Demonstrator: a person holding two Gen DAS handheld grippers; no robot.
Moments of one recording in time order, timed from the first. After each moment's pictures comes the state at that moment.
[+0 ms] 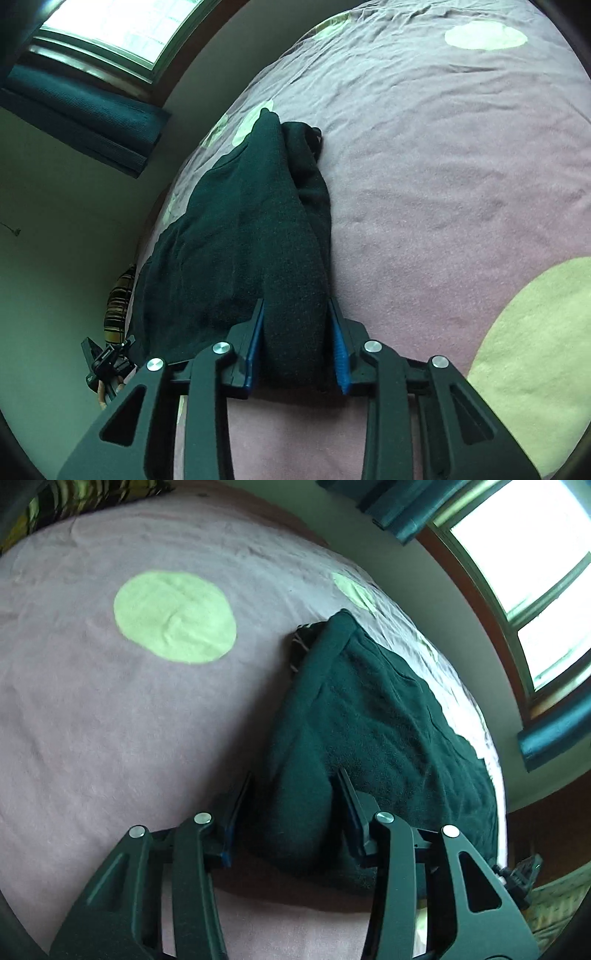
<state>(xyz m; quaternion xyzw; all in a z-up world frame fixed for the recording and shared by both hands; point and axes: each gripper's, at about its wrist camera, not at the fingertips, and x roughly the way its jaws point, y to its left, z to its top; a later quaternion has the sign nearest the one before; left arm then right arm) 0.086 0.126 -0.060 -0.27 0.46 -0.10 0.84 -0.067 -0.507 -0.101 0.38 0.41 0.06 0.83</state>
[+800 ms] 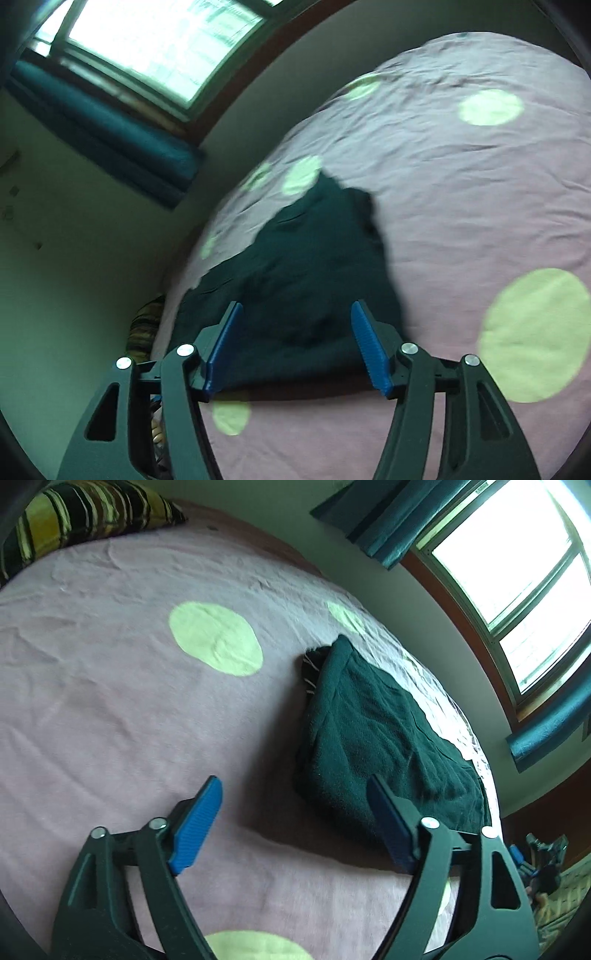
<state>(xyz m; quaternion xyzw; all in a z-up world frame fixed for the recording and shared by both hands) 0.024 0.166 -0.033 -0.25 0.41 -0.11 0.87 -0.098 -0.469 -0.014 0.37 0.33 0.09 0.86</state>
